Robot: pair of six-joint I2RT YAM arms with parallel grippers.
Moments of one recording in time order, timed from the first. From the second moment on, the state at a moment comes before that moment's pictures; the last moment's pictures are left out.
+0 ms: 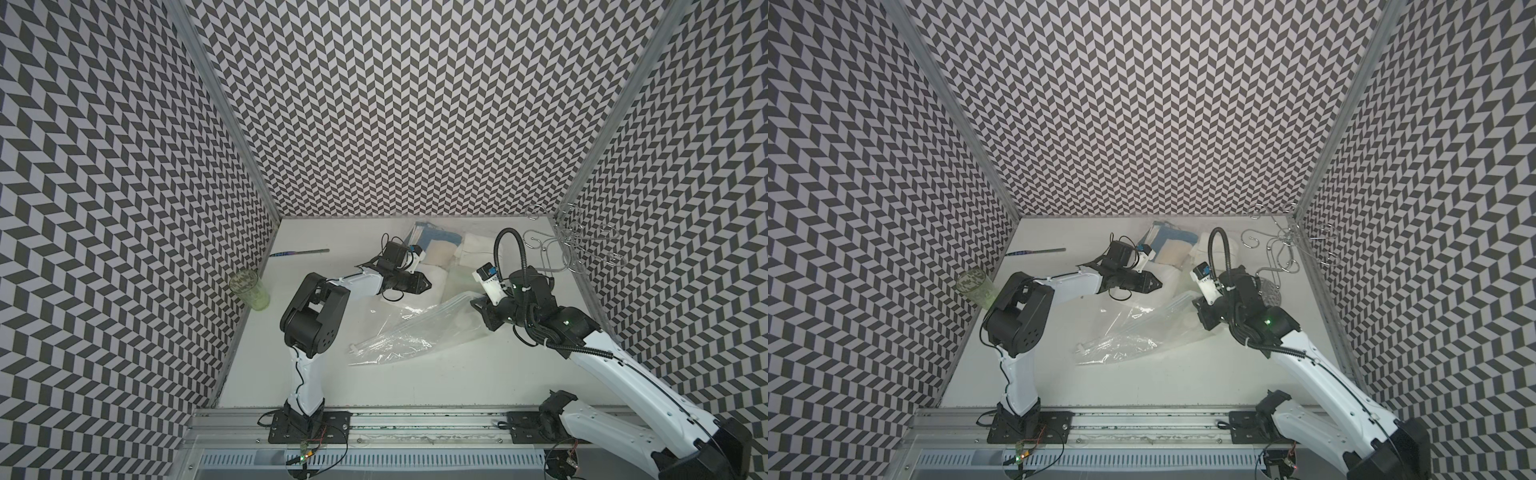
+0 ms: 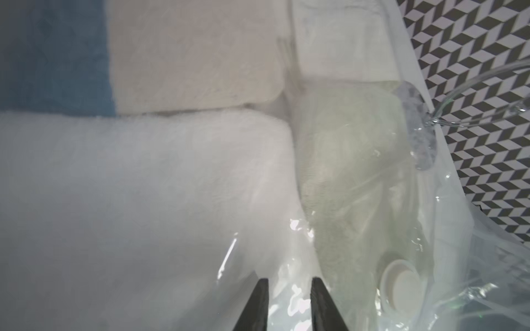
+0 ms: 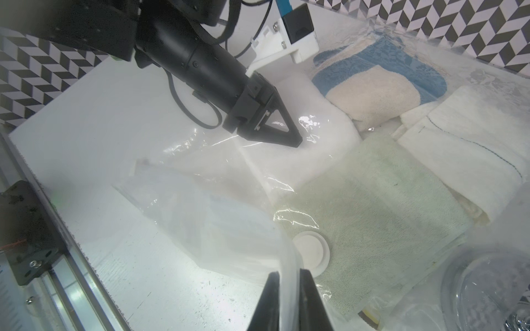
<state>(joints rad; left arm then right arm) -0.50 2.03 1.27 -0.09 0.53 -0.30 0.54 0.99 0.83 -0.55 -0.17 0.00</state>
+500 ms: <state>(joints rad) -0.32 1.91 0.97 0.15 0.47 -0.48 0.54 1.22 0.85 -0.42 -0.10 0.01</state>
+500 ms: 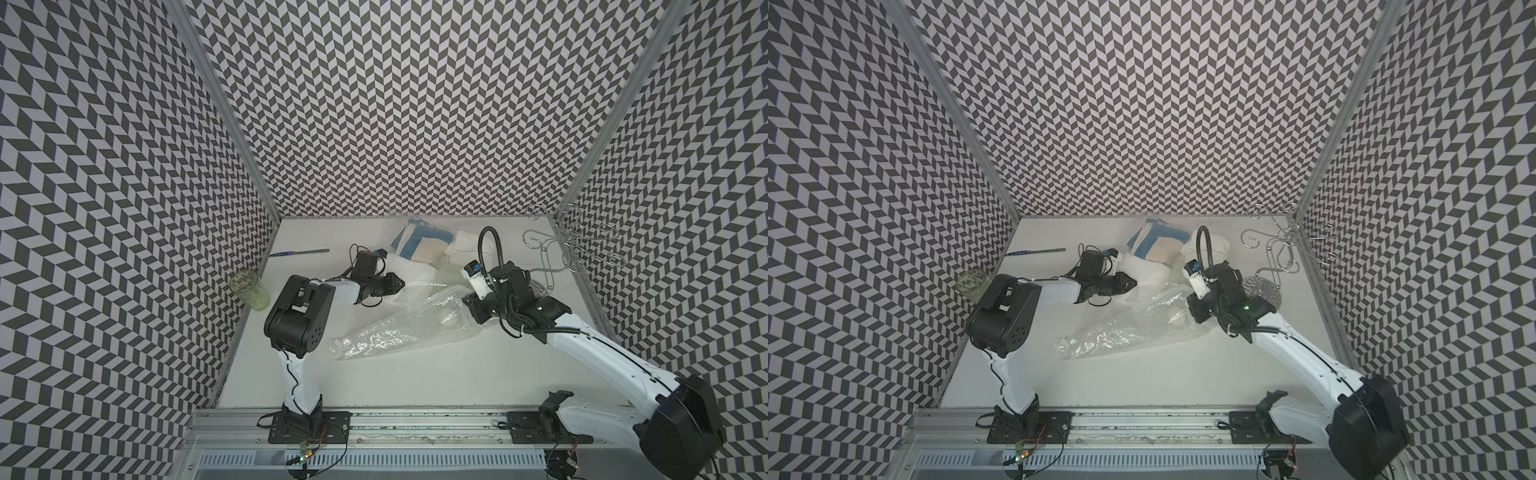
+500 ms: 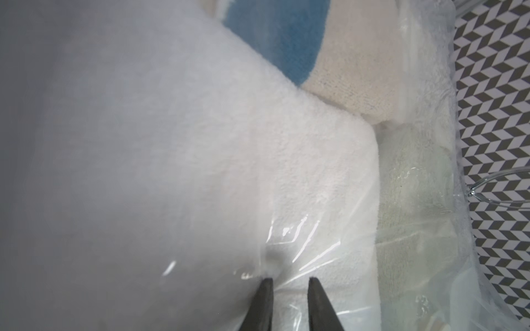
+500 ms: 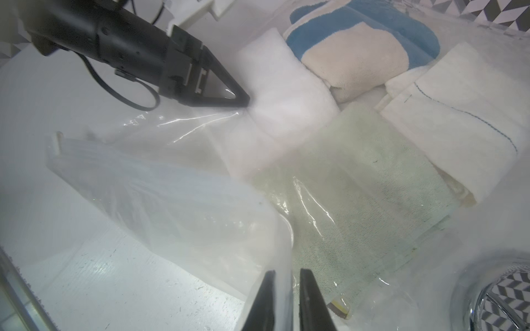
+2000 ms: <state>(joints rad) -0.73 1.49 0.71 0.06 0.59 -0.56 0.55 1.38 1.12 -0.55 0.07 0.23</state>
